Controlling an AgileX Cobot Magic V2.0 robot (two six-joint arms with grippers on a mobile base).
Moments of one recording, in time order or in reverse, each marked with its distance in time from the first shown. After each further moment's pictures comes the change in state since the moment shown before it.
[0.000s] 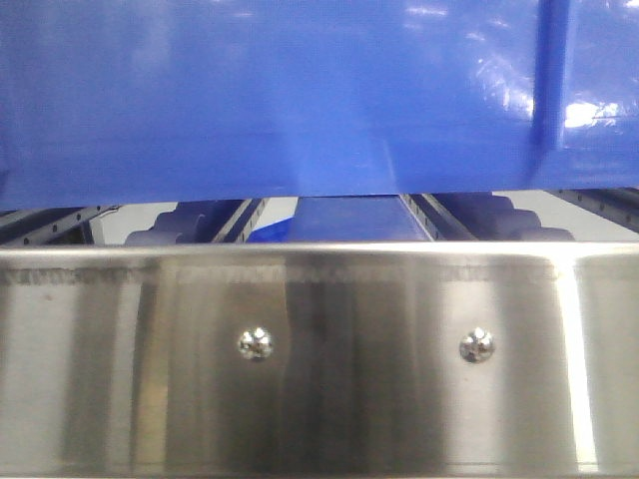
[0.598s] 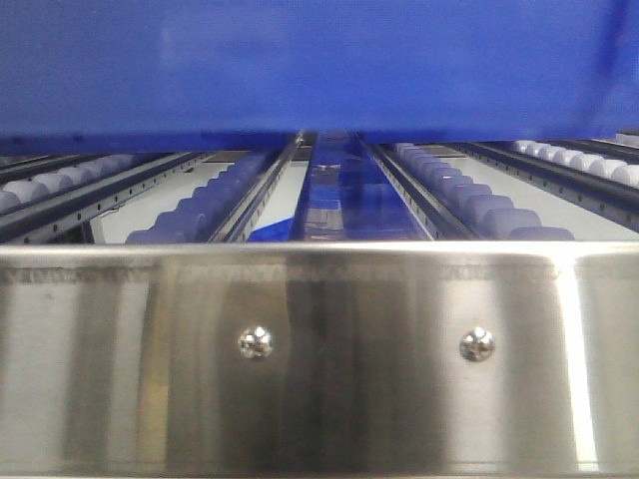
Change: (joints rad) left arm 0.000 -0.300 0.015 -0.016 0.064 -0.010; right arm 0.000 -0.260 0.012 0.039 0.054 0.000
